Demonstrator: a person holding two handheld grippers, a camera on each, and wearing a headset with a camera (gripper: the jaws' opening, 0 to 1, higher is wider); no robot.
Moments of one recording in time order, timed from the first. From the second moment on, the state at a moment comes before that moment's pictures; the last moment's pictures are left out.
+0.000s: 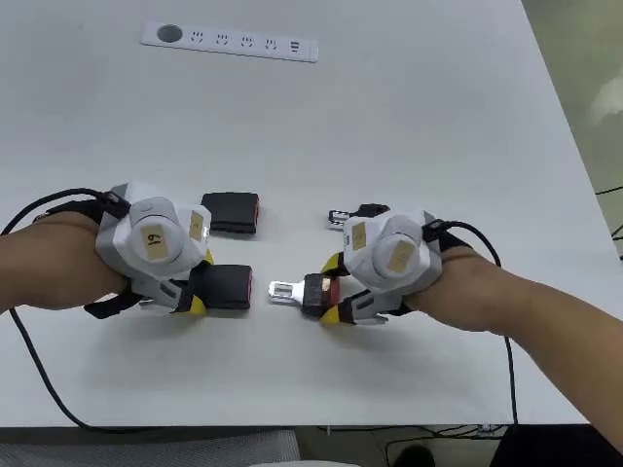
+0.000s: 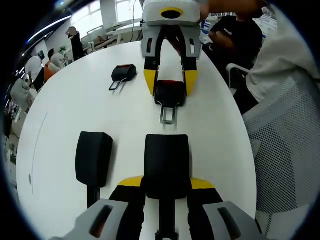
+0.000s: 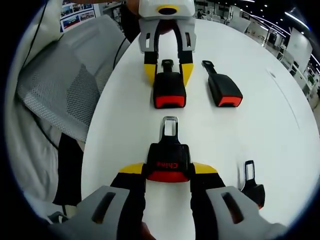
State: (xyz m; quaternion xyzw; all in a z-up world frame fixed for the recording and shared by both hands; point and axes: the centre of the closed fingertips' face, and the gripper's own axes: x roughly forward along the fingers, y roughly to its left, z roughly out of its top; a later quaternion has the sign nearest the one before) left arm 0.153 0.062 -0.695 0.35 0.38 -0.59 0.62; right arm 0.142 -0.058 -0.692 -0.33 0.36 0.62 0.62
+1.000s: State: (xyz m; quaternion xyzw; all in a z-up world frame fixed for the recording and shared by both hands) left arm 0.152 0.057 -0.694 0.36 0.37 -0.61 0.60; right arm 0.147 -0.025 -0.693 -0.32 0.34 0.63 0.62
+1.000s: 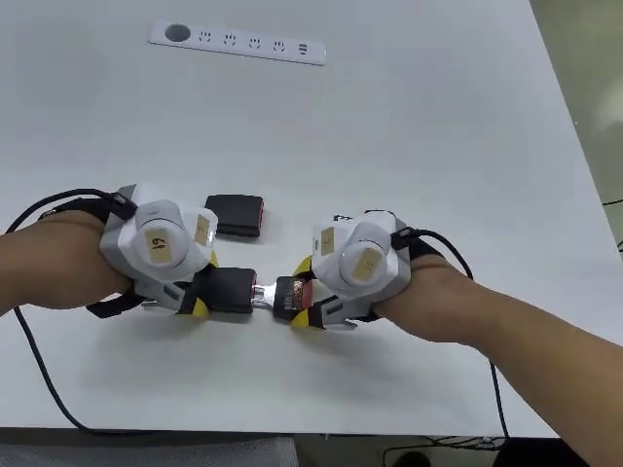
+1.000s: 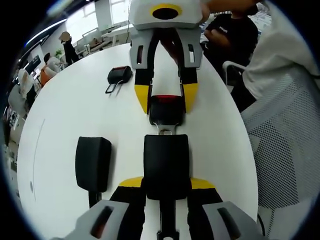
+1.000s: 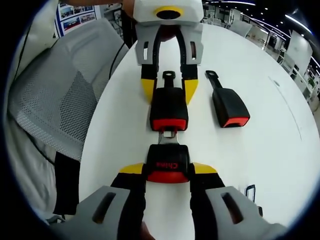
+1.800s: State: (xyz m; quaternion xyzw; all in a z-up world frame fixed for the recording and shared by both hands) left arm 0.152 0.058 -0.694 0.35 0.37 -0.61 0.61; right arm 0.148 -0.010 -0.696 -0.33 0.34 0.62 0.62
